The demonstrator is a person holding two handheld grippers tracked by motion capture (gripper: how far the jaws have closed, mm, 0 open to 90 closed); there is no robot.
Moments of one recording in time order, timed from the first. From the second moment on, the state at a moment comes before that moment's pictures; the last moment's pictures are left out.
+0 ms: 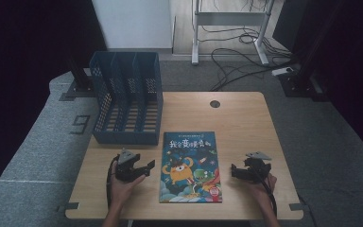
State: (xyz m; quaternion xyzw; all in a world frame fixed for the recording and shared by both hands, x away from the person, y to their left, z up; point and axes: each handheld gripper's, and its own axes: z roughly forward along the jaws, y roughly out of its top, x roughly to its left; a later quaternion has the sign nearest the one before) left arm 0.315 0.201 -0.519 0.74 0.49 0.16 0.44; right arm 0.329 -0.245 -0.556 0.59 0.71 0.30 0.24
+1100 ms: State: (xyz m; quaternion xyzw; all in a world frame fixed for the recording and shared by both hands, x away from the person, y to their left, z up) left arm 0.314 0.187 -0.521 0.75 0.48 0.15 0.43; right arm 0.328 -0.246 -0.552 0.59 0.70 0.31 0.24
